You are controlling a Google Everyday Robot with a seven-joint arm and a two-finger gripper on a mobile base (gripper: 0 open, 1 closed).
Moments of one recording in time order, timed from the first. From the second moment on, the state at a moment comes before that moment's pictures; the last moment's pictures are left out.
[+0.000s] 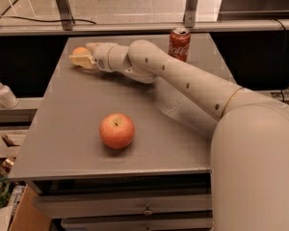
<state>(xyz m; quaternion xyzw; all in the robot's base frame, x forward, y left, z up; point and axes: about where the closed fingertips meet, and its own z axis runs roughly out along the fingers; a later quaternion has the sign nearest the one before) 0.782 0.207 0.840 -0.38 0.65 0.32 0.57</state>
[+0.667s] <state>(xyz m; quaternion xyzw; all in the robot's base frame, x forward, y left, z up) 0.779 0.200 0.853 -0.38 0.65 0.32 0.57</state>
